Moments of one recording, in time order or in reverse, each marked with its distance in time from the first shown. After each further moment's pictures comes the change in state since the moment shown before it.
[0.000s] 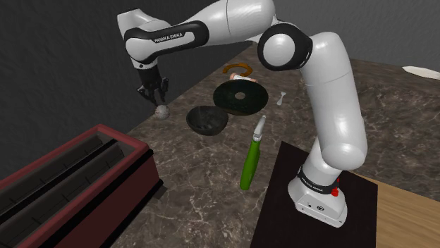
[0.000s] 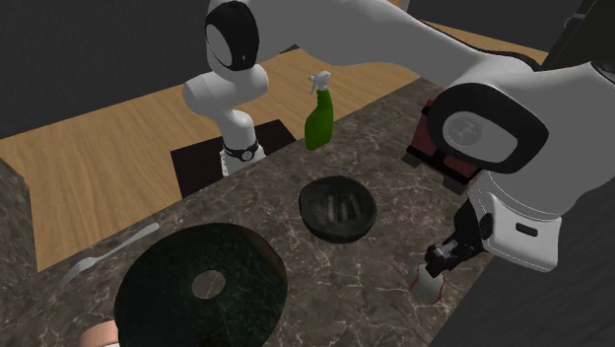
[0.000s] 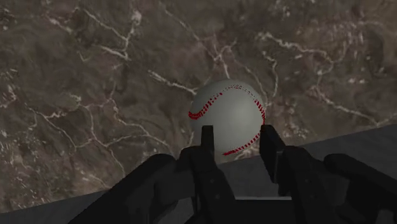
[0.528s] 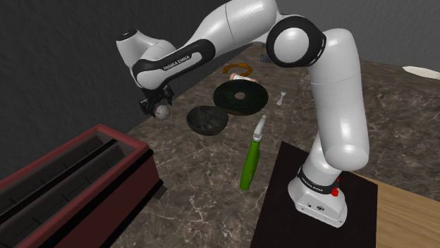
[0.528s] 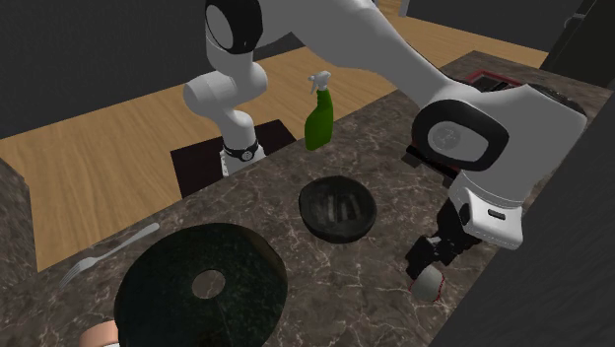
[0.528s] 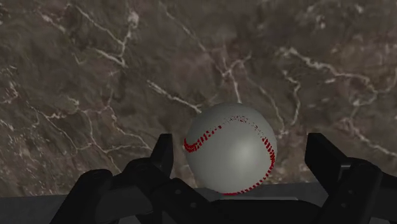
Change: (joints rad) arm 0.072 -0.084 -0.038 -0.263 -0.168 0.205 0.109
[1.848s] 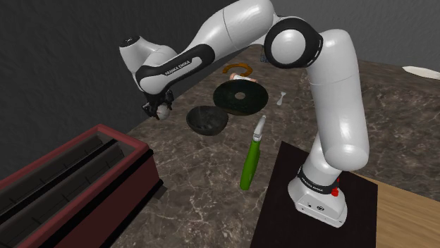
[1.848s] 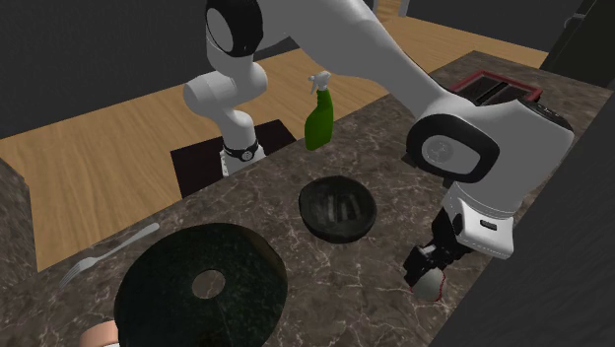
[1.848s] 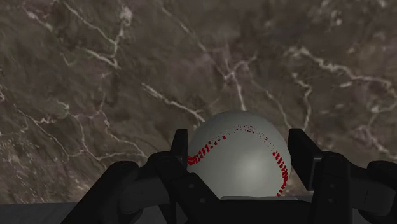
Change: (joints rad) arm -0.005 0.017 -0.006 -0.022 -0.009 0.041 0.006
